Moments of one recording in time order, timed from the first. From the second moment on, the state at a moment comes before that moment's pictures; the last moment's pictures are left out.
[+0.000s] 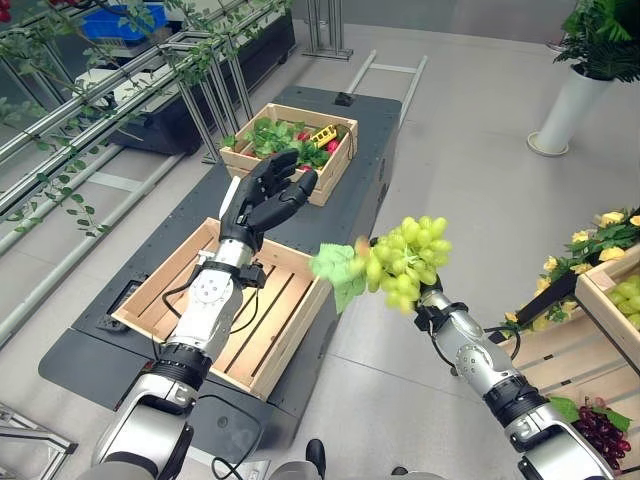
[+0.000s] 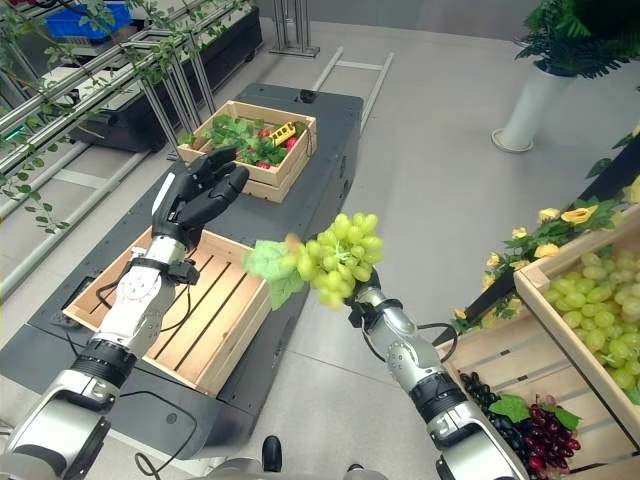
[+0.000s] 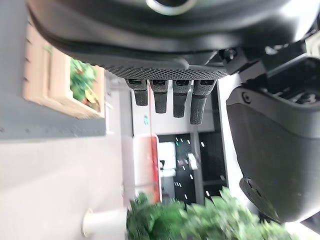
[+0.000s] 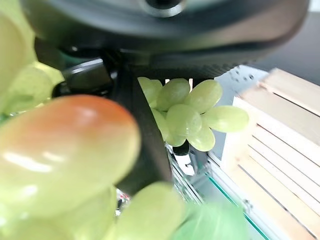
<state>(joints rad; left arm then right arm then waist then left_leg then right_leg) -0.50 0.51 -0.26 0.52 -0.58 -0.36 0.01 -0.38 -0.36 0.38 0.39 0.90 -0.05 0.10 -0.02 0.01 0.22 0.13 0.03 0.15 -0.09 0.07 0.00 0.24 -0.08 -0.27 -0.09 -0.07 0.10</state>
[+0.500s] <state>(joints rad) -0.31 0.41 -0.13 0.54 -0.62 -0.37 0.09 -0.17 -0.46 0.27 0.25 0.63 -0.08 0.13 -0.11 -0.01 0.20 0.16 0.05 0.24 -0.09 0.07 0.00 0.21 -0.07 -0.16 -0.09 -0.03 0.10</state>
